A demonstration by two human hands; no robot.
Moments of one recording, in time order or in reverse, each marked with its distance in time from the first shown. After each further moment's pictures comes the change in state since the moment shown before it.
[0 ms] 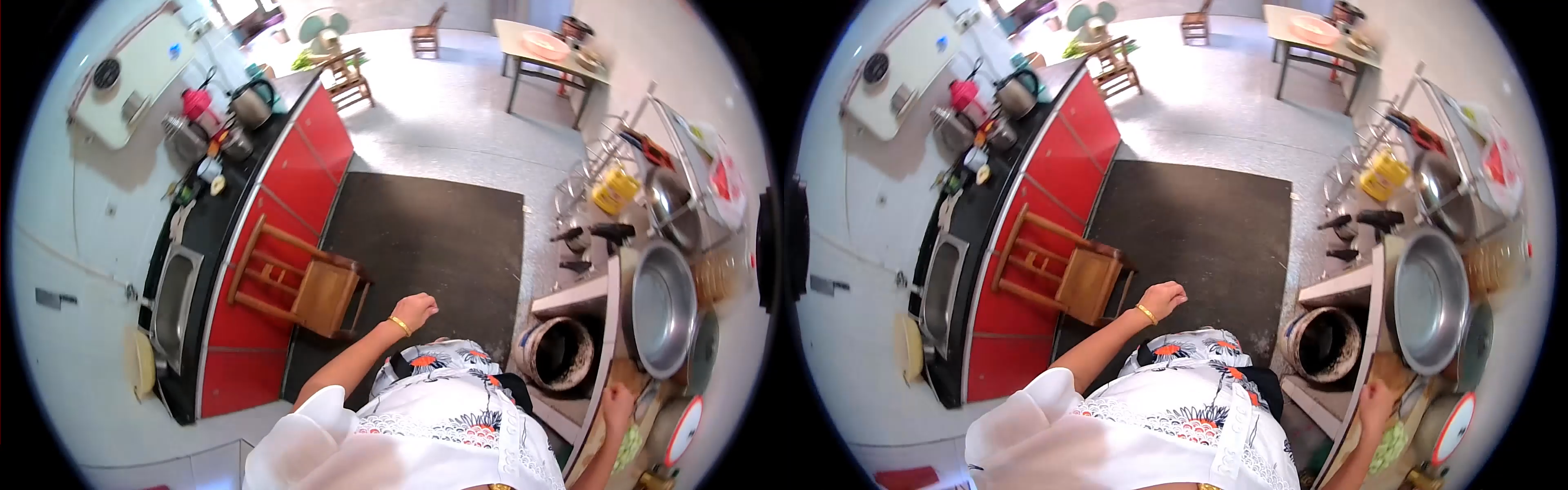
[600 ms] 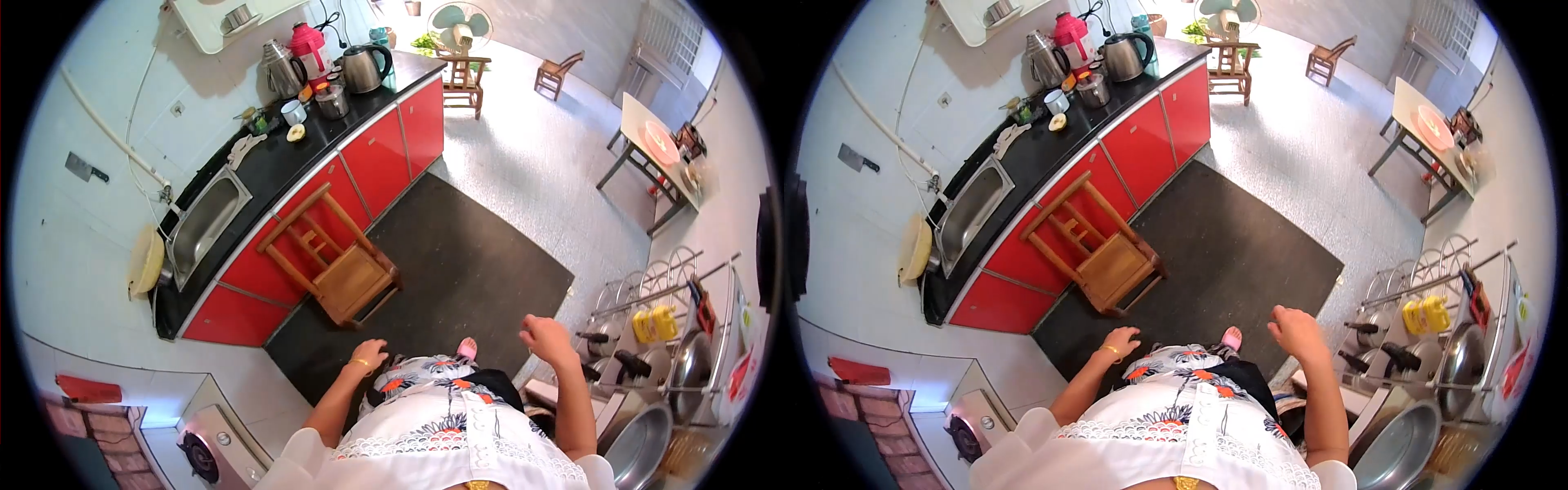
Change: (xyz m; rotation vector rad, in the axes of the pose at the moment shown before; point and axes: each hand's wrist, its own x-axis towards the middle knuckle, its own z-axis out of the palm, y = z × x) left_hand -0.108 -0.060 -0.003 -0.052 0.048 -0.867; right_hand 0.192 -0.361 0.055 -0.089 -0.438 -1.185
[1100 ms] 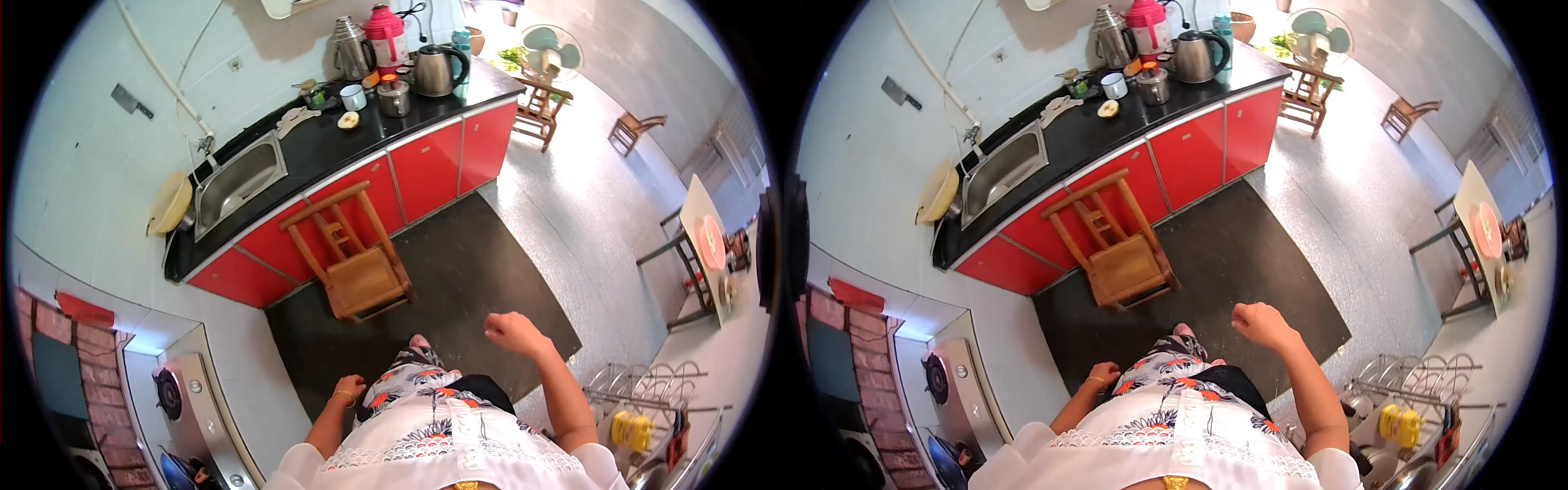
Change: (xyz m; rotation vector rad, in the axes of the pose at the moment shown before) left_hand -0.022 -0.004 0.082 -0.329 0.131 -0.562; right_hand 0.191 0.003 -0.021 0.129 -0.350 -0.516
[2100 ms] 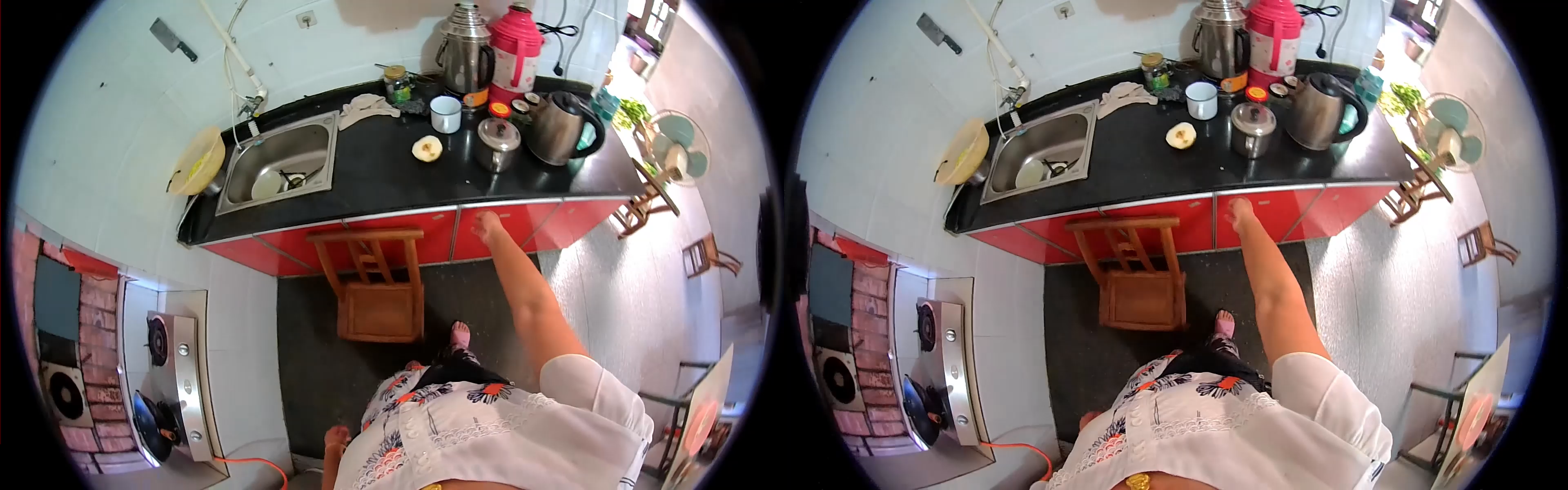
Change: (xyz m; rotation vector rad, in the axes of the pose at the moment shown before) left_hand 0.003 0.019 0.124 -0.973 0.299 -0.833; right_hand 0.592 0.055 -0.050 1.294 0.076 0.469
